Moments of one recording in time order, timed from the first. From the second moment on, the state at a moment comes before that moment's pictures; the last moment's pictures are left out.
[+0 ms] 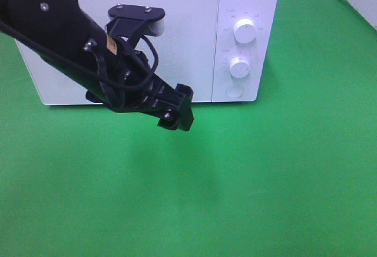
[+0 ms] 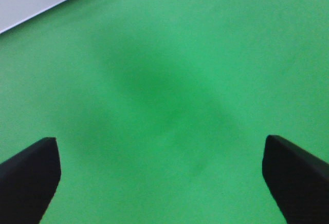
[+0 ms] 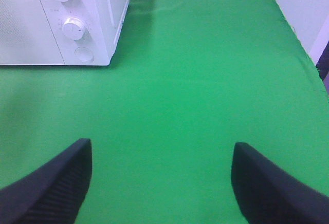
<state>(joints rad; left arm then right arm) -0.75 1.69 -1.11 -0.13 0.55 -0.05 0.11 0.00 -0.50 -0.11 0.97 0.13</state>
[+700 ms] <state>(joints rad) -0.37 1.50 -1.11 -0.09 1.02 -0.05 0.11 0.00 -0.50 -0.11 0.97 0.13</state>
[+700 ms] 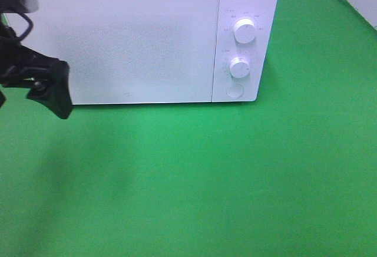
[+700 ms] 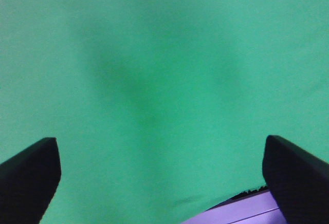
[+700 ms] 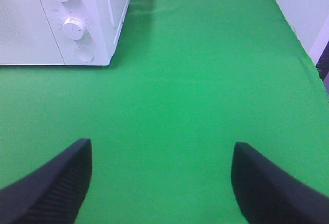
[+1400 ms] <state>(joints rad) 0.03 1.16 -0.94 -0.08 1.19 0.03 0.11 0.00 -0.50 -0.11 0.97 0.13</state>
